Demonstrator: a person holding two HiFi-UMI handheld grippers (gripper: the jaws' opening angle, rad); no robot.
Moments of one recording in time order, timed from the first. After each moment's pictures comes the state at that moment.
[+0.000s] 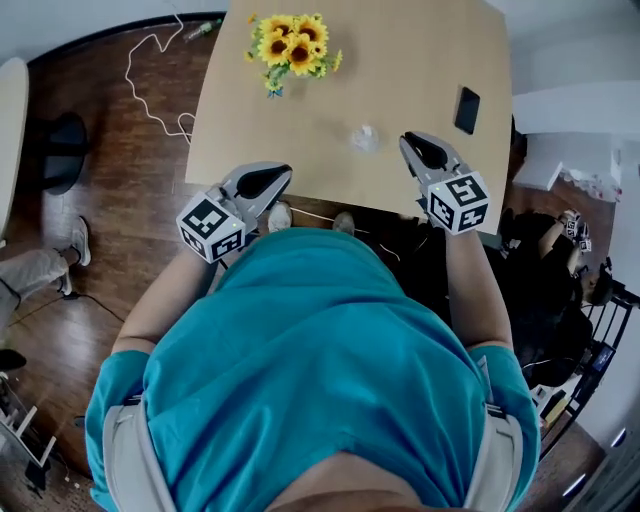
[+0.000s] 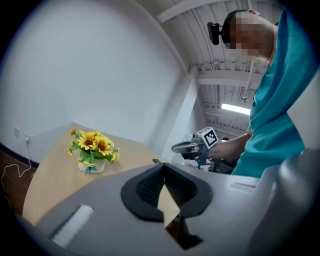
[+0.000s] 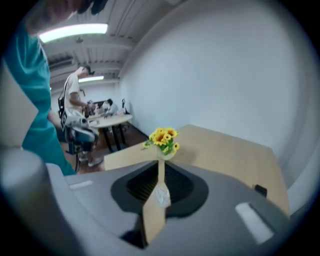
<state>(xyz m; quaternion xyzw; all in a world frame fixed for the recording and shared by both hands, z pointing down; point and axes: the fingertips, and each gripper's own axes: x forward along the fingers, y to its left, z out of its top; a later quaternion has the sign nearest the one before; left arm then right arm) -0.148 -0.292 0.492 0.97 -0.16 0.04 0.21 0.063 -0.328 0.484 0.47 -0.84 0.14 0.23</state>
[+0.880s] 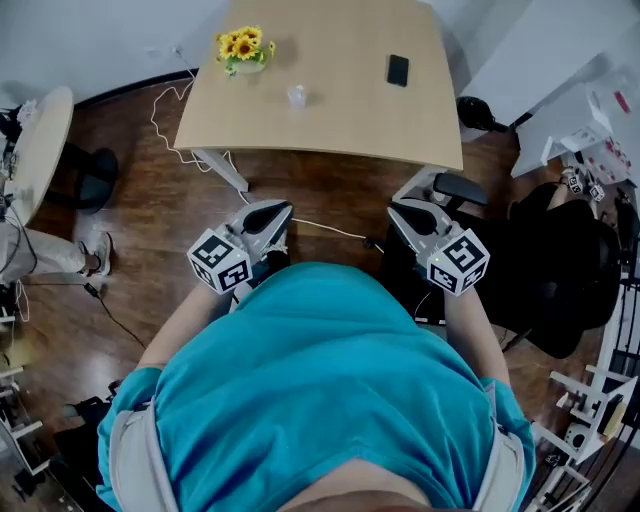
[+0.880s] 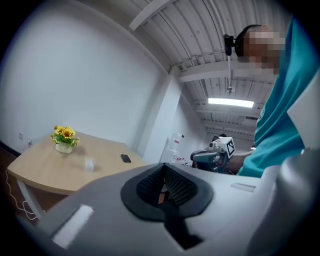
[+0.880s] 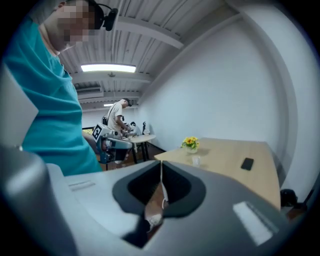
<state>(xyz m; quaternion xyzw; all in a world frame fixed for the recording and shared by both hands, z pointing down) -0.039 0.085 0.398 0.97 -0.17 0.02 0.16 0.132 0.131 0.379 0.41 -0.90 0.09 0.11</state>
